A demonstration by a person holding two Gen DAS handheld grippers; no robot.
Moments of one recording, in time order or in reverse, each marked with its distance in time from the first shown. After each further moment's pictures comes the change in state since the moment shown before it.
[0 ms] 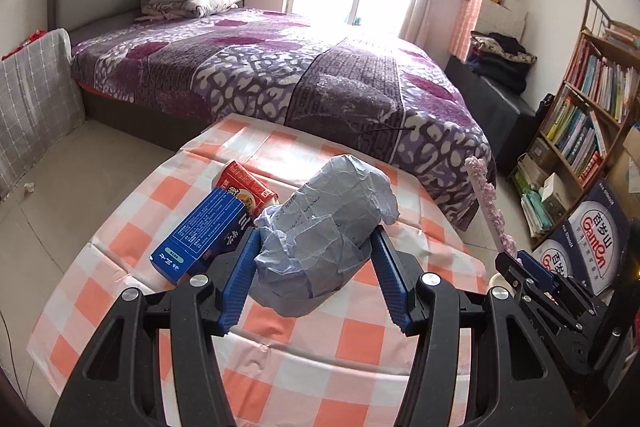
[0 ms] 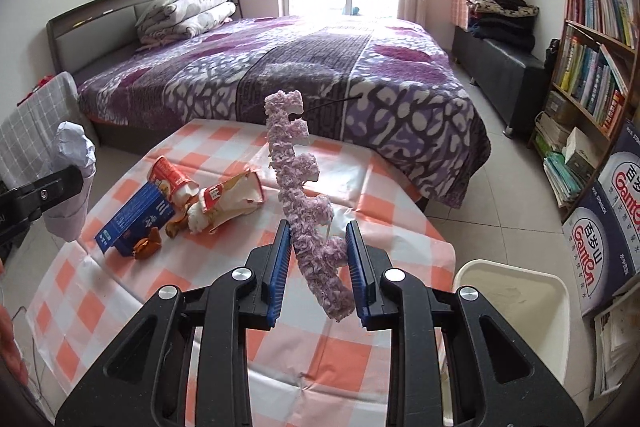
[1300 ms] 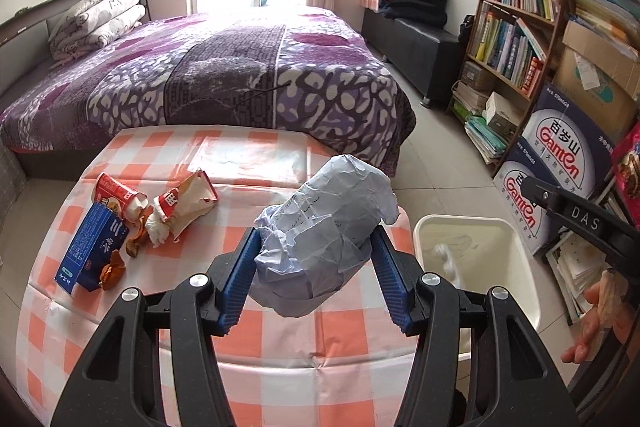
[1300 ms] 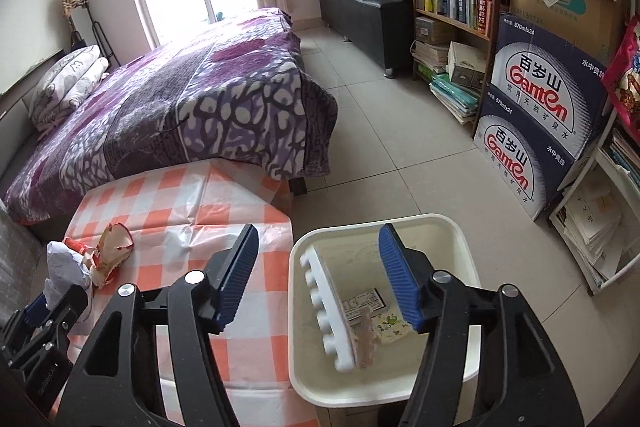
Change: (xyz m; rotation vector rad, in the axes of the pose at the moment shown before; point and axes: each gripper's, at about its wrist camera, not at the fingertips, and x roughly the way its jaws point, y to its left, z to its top) left arm 0.031 -0.153 -0.051 0.290 0.067 -0.167; right arm -0.036 -0.163 -0.021 0.388 0.040 -0.260
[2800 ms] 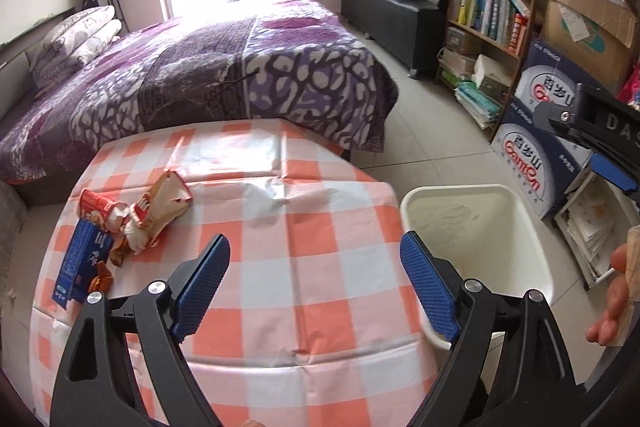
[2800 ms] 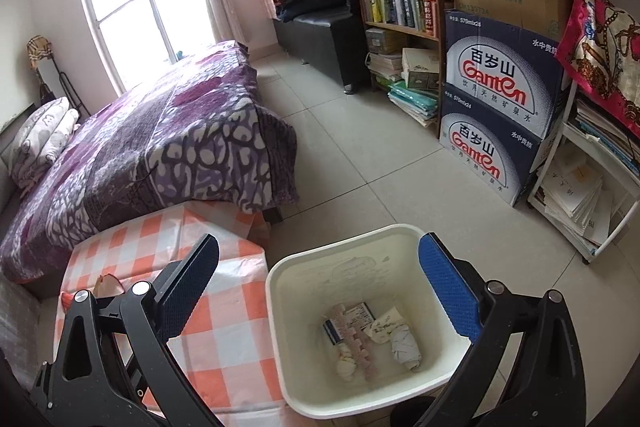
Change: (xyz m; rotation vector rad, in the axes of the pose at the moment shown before) left arm 0.024 -0.027 -0.008 0.113 0.066 0.049; right arm -0.009 -0.009 0.002 0.135 -0.044 -0.040
